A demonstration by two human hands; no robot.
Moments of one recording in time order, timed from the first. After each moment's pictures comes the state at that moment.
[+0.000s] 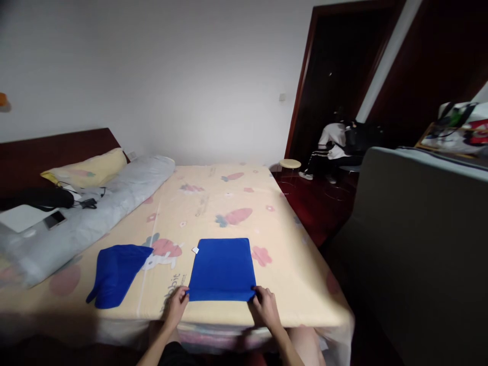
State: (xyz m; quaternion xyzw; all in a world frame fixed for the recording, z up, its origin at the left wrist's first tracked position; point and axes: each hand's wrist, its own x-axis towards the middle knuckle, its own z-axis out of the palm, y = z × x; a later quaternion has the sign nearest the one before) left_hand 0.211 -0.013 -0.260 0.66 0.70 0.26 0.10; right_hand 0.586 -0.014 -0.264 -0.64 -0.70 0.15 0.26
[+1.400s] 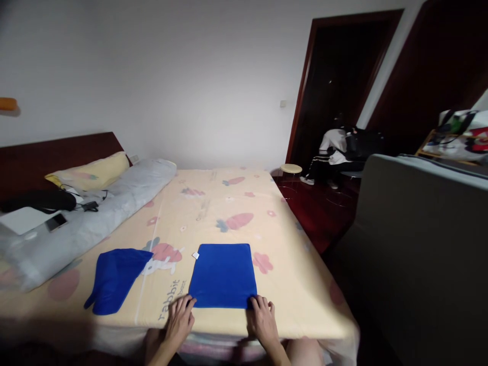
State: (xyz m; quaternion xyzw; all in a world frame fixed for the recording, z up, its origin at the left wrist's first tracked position) left_hand 0.232 -0.036 -0.264 0.76 0.63 0.18 -0.05; right_hand 0.566 -0.033 -0.268 -0.62 -0.76 -0.03 0.22
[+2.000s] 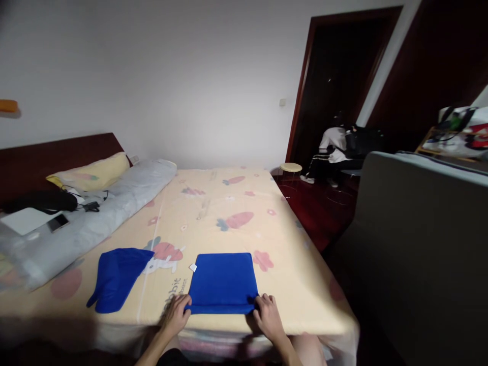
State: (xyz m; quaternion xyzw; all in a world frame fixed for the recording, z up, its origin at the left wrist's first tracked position) left_hand 0.219 -0.028 -0.213 0.76 0.62 0.17 0.12; right_hand 0.581 -0.029 -0.246 -0.59 -0.78 0.06 0.22
